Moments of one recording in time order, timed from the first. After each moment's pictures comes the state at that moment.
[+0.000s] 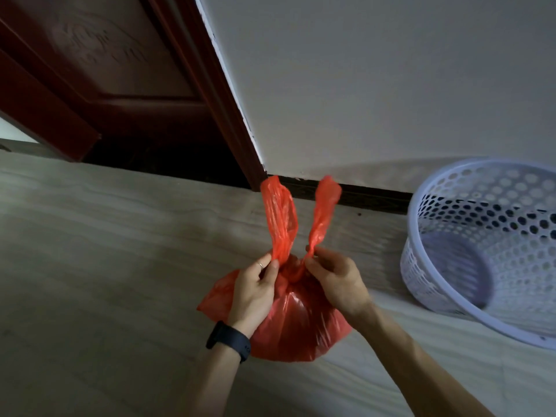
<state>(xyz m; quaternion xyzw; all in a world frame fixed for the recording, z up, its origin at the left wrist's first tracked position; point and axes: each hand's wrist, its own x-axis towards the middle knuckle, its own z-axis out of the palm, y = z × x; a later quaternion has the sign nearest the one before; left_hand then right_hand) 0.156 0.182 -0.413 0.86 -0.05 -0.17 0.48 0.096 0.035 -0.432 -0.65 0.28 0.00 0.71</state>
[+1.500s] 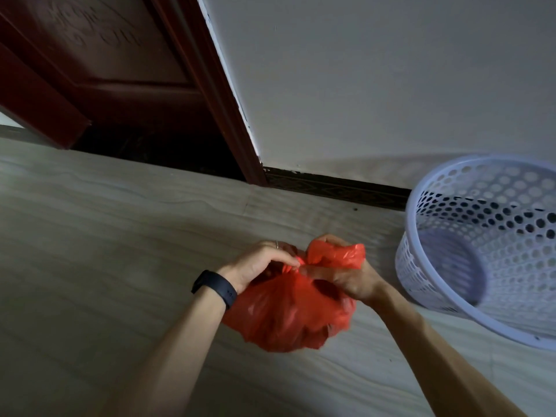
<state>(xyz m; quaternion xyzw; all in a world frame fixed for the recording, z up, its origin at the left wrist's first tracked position) 0.207 0.164 -0.407 0.71 -0.08 -0.51 0.47 0.098 -0.010 -0.439 -0.67 0.13 0.05 0.73</state>
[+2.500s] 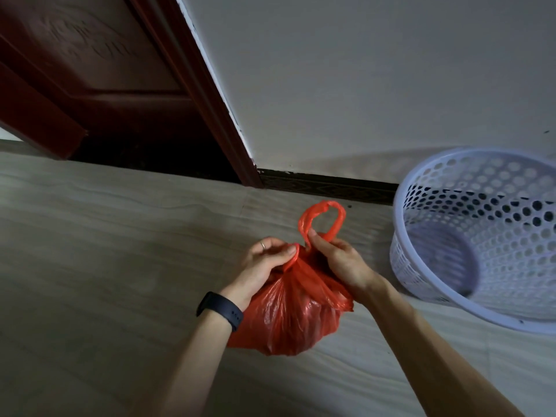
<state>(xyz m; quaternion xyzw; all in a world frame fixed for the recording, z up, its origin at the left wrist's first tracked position) 0.173 0.157 -0.406 0.74 0.01 -0.35 0.57 0.099 0.000 -0.416 -0.51 0.28 0.11 0.81</state>
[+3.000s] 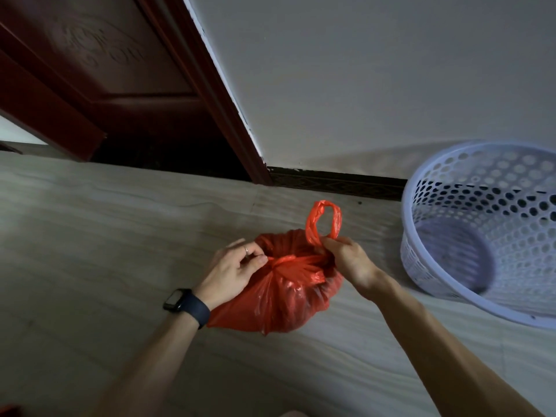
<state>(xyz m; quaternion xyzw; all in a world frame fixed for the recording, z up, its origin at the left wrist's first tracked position) 0.200 0.227 -0.394 0.91 -0.32 -0.15 0.23 0.096 0.002 -0.409 -0.62 0.29 0.10 0.72</state>
